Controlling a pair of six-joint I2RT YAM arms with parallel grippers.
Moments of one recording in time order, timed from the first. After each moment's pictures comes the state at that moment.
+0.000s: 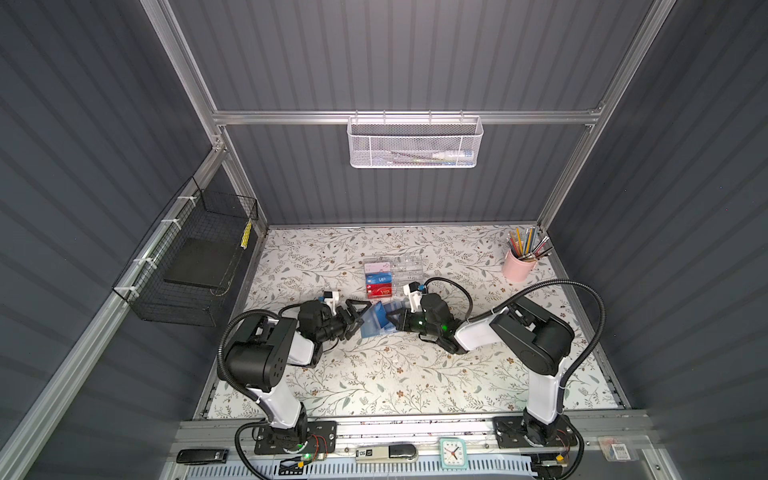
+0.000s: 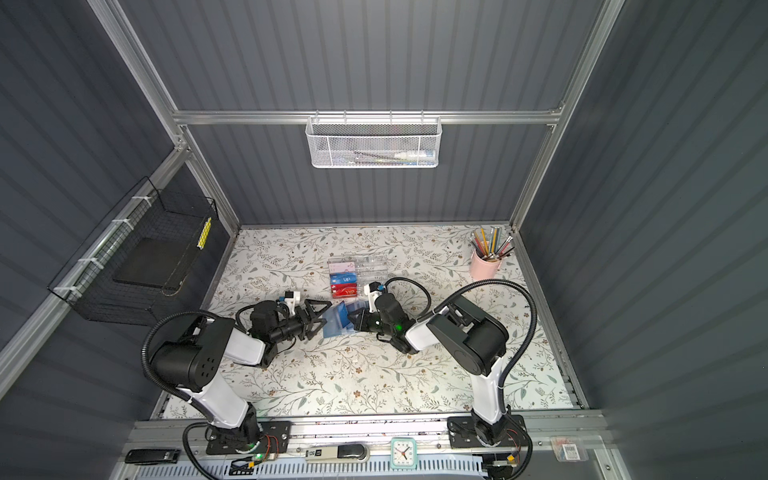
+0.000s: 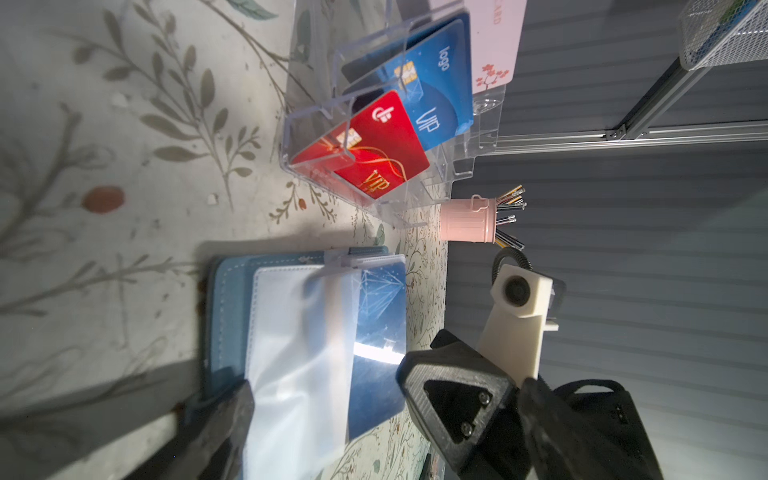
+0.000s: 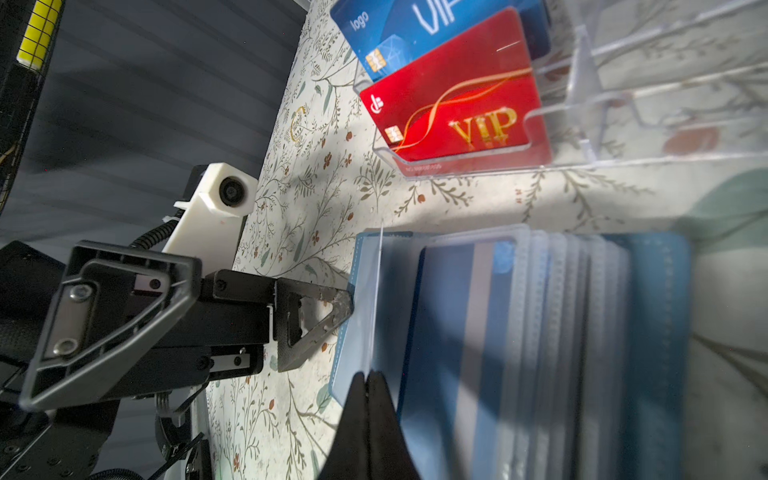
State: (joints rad) left arm -0.19 1.68 0.33 0.93 0.76 -1.14; right arm 0.78 1.94 0.77 0.76 -0.29 0.86
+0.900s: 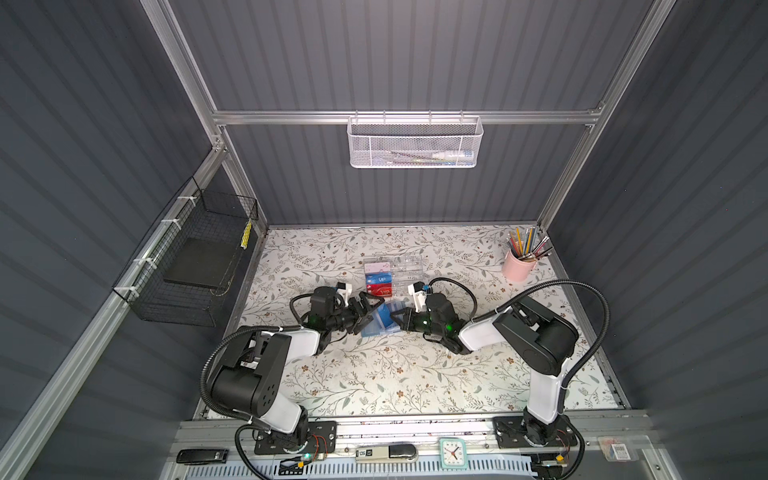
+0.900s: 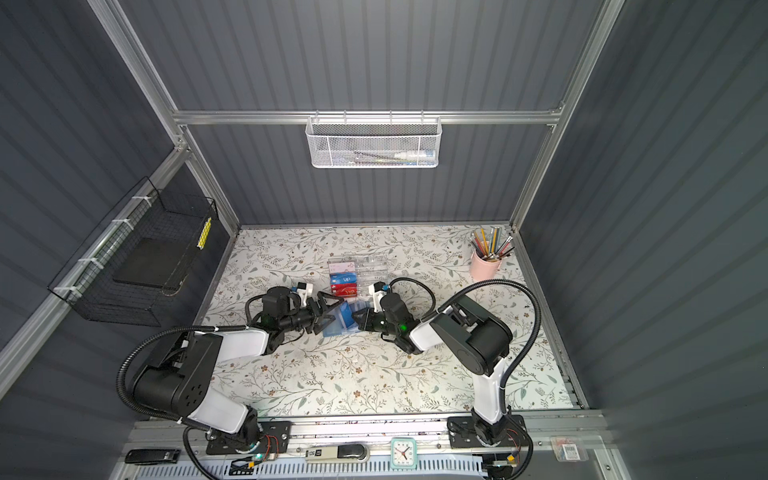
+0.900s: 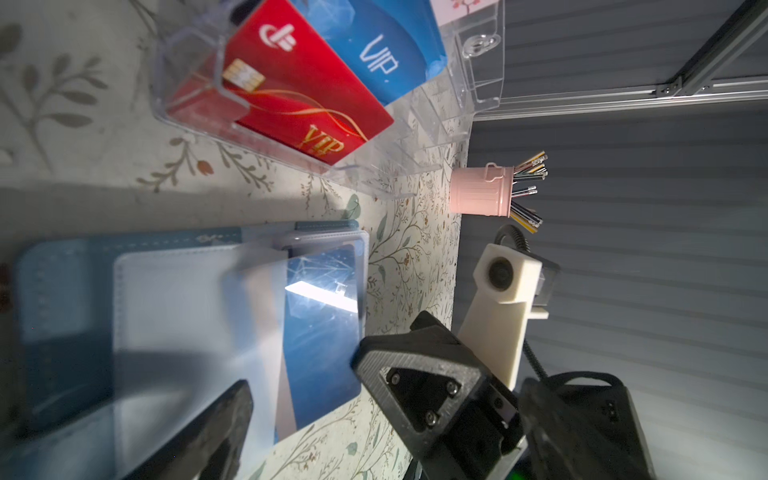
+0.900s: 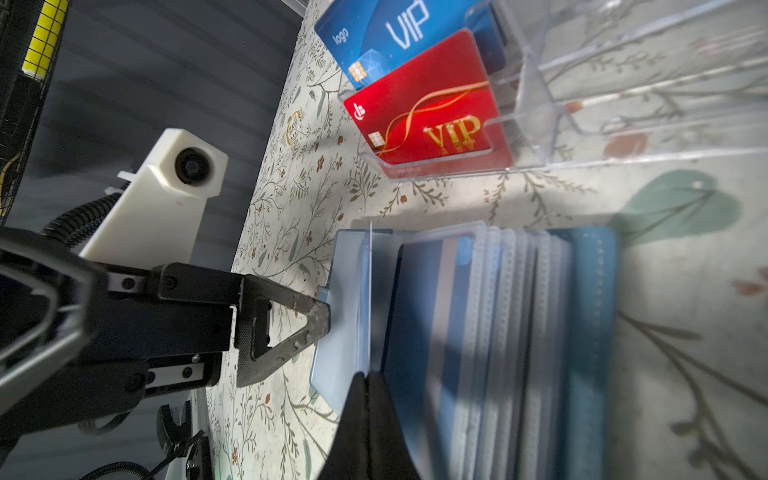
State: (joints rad) left arm -0.30 1.55 0.50 0.54 0.71 -1.09; right arm 0.75 1.92 0.73 0.77 -0.32 0.85
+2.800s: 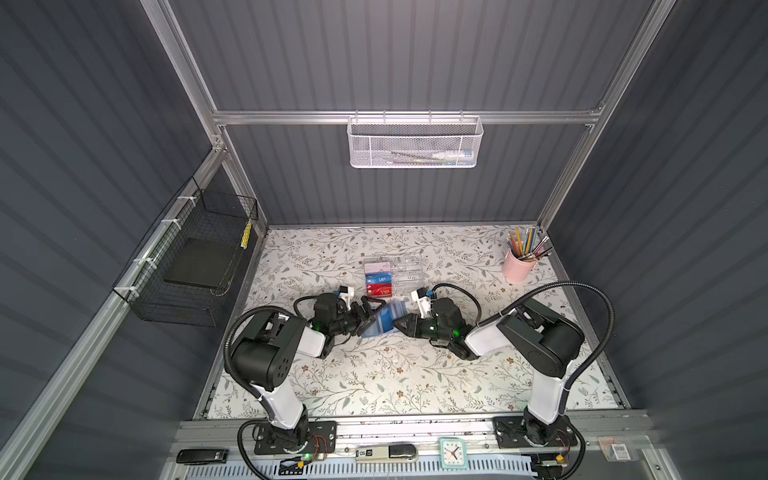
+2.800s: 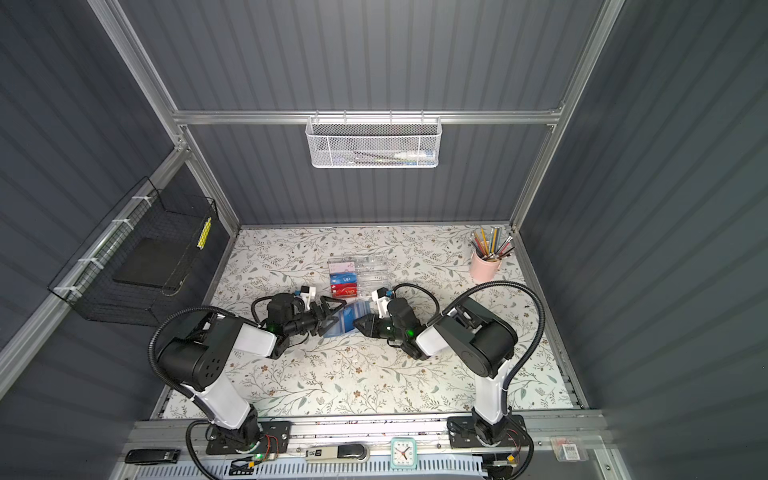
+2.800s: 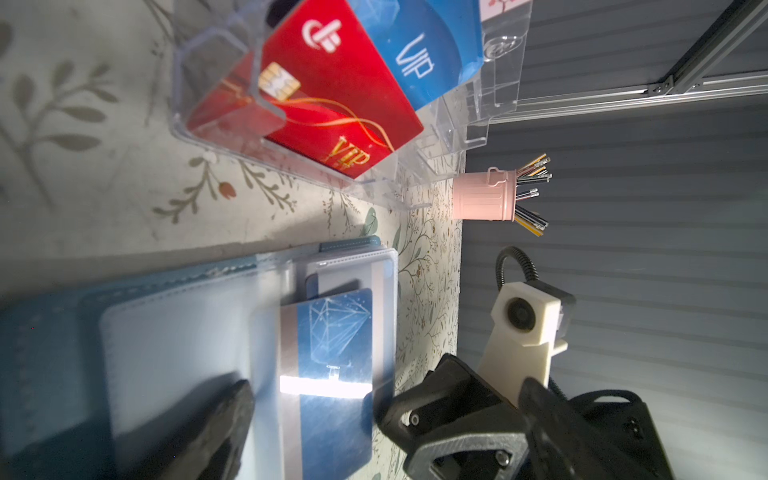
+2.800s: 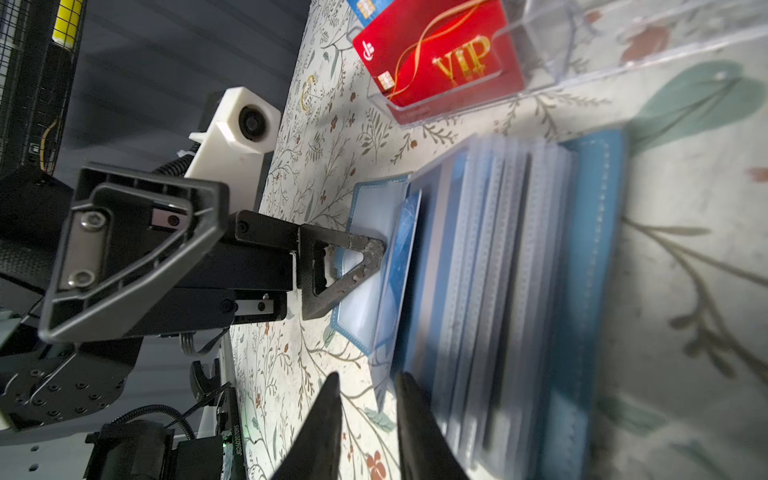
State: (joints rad) left arm -0.31 1.73 0.45 0.83 0.69 -1.11; right arm 0.74 1.89 0.64 0.83 -0.42 0.88
